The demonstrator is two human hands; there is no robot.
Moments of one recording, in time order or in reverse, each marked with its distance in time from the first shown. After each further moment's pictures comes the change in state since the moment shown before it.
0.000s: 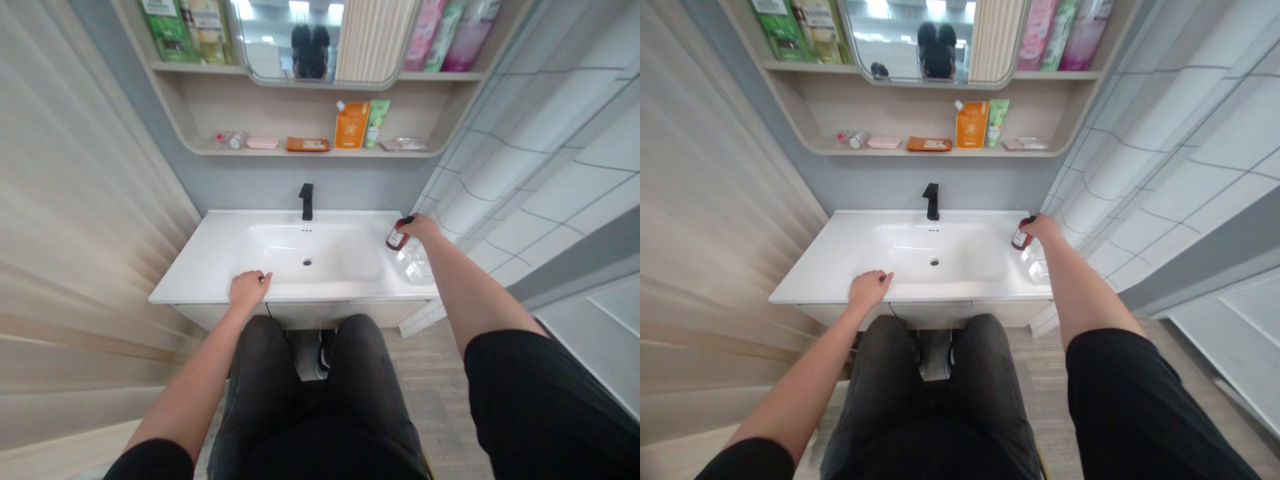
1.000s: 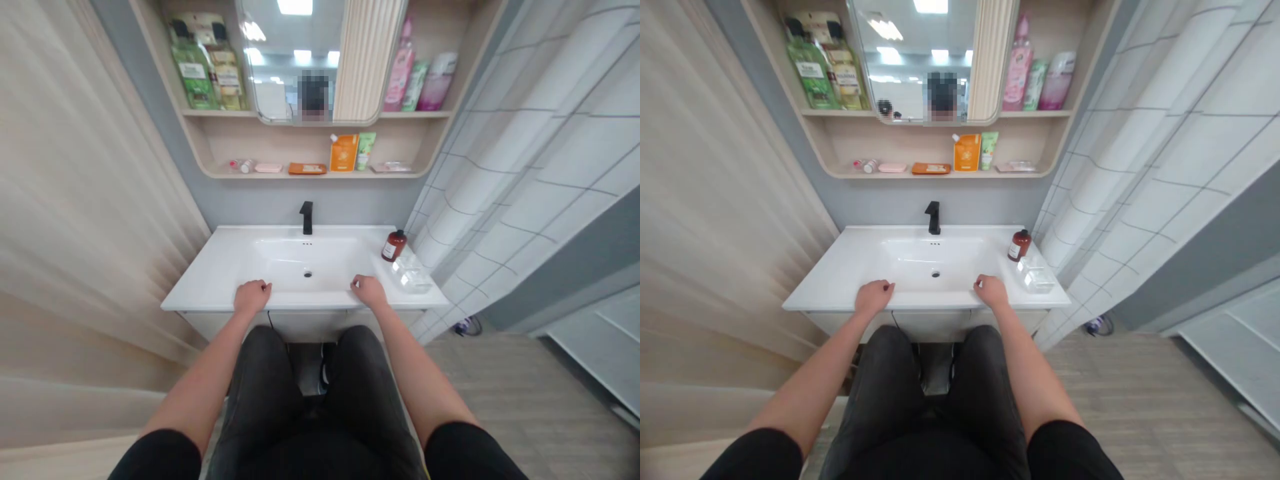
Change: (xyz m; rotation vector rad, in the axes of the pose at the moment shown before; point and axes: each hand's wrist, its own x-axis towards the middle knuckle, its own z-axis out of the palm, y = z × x) left_hand 0.000 0.003 -0.002 0.011 -0.030 -0.057; right_hand -0.208 -0.061 0.122 -0.061 -0.128 -0.362
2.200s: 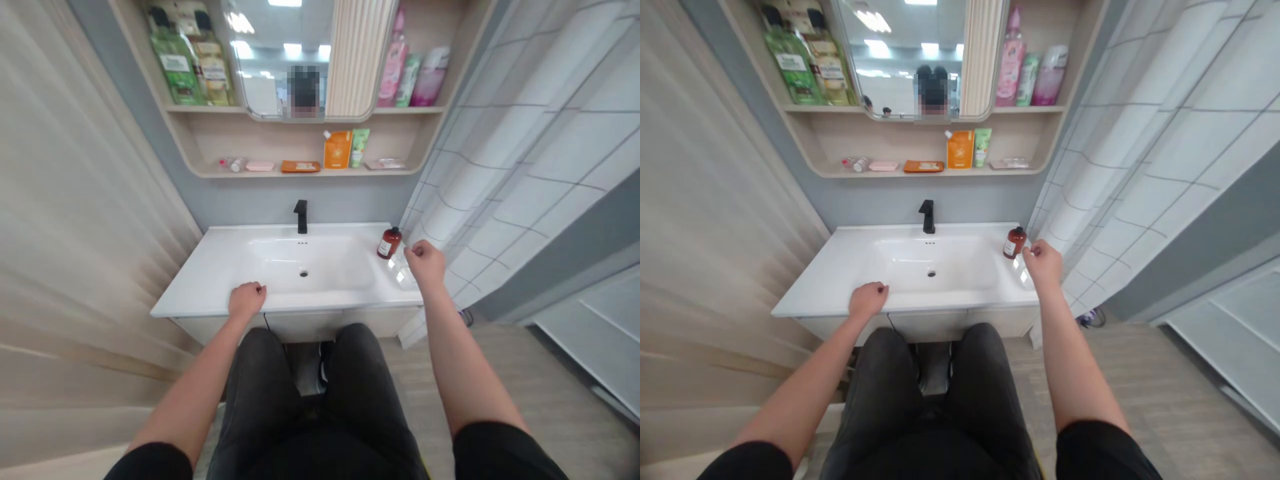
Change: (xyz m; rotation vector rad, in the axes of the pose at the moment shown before) left_hand 0.004 -0.003 0.004 0.029 0.002 0.007; right_hand -0.004 0.094 -0.131 0.315 0.643 0.269
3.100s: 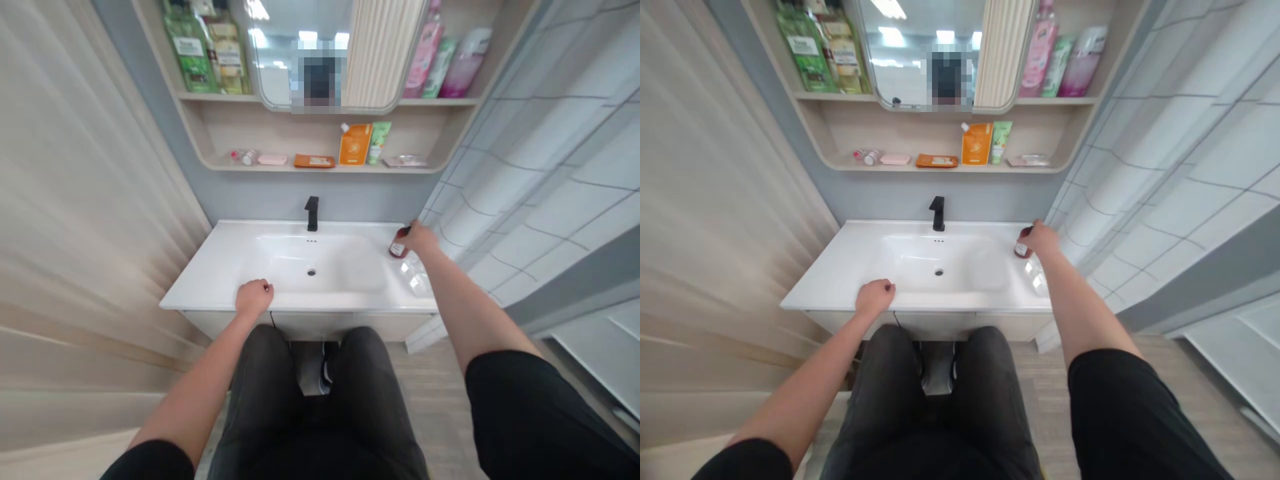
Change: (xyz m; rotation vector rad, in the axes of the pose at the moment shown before) left_hand -0.005 0.006 -0.007 -0.030 0.006 -0.035; right_hand 0.115 -0.031 0.071 -0.433 -0.437 0.036
